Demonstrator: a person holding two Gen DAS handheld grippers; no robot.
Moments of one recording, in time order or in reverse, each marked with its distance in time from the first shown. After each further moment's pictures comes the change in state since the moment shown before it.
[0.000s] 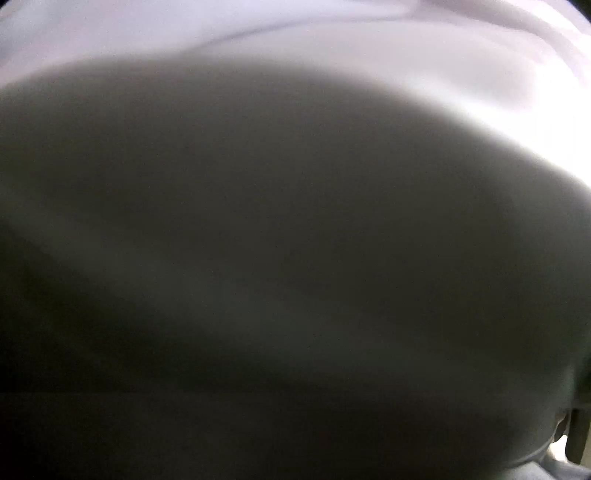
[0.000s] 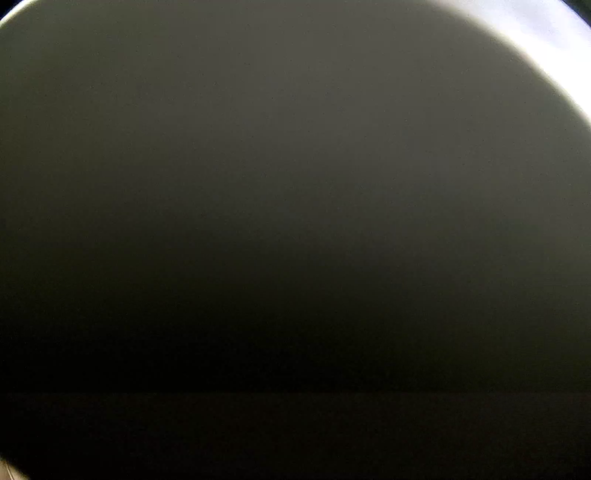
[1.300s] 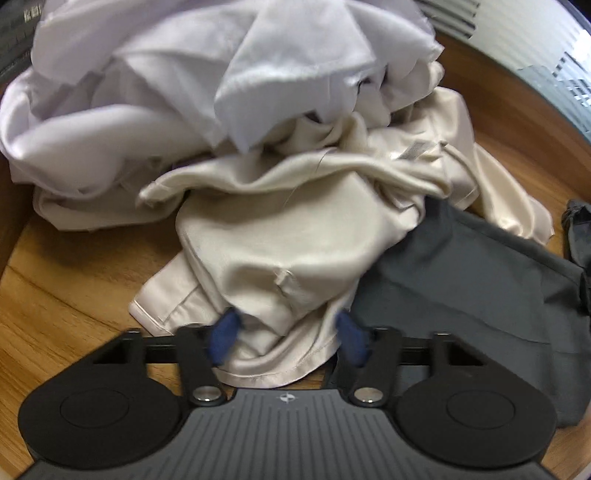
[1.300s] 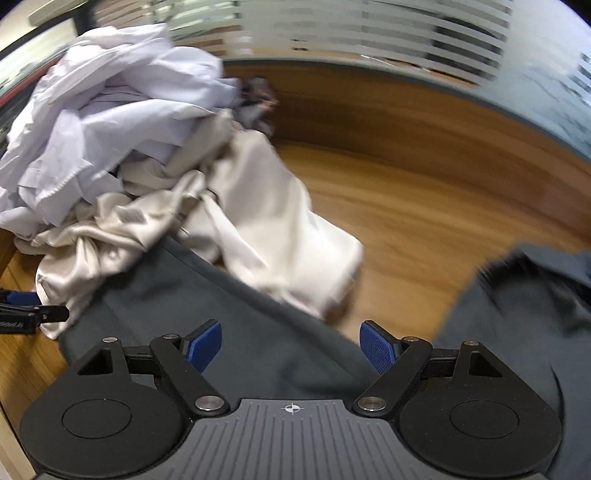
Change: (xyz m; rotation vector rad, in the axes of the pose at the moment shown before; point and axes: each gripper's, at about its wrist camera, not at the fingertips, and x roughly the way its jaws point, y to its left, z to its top) left arm -0.128 -0.020 -0.140 0.161 0.163 -0.082; right arm -0.263 -0.102 -0.222 0.307 0.059 -0.147
